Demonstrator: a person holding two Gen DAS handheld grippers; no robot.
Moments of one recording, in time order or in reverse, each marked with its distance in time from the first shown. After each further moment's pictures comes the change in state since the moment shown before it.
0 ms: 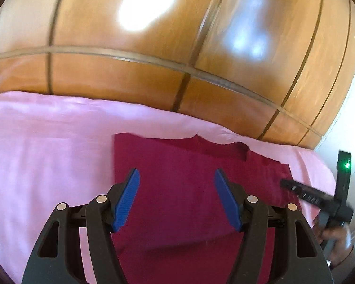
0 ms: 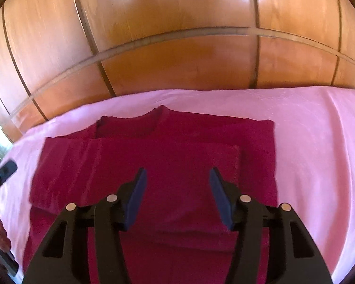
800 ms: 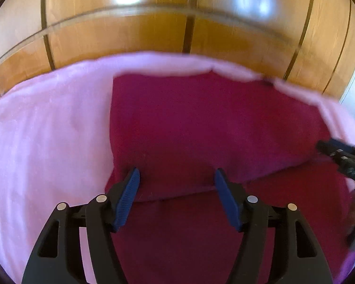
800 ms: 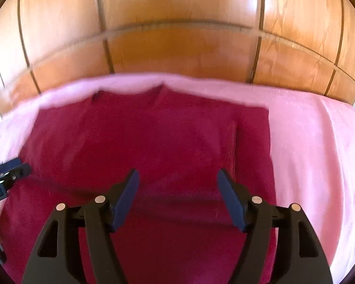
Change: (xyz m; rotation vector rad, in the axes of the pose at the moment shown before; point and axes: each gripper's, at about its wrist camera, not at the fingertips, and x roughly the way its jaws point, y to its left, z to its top) left arm 0.024 -0.003 -0.073 0.150 0.208 0.177; right arm -0.002 0.009 -0.062 -0.136 0.028 -0.116
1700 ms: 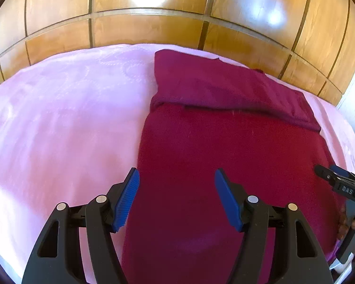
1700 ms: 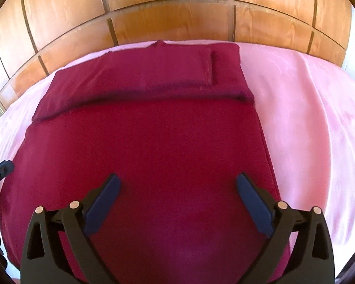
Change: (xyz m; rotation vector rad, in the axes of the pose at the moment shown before) left arm -0.110 0.016 -0.105 -0.110 -0.038 0.023; right arm -0.076 -0.005 -0.104 0.110 0.048 0.045
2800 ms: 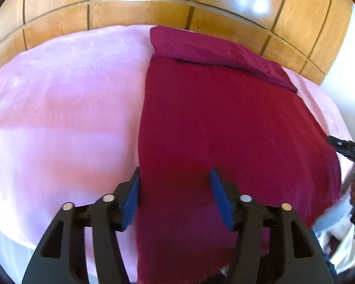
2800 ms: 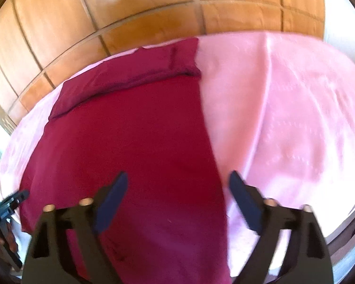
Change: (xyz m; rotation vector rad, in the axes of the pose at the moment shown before) left arm -0.046 0.015 -0.079 0.044 0.075 -0.101; right arm -0.070 -0.071 -0.056 0.160 0.030 0.076
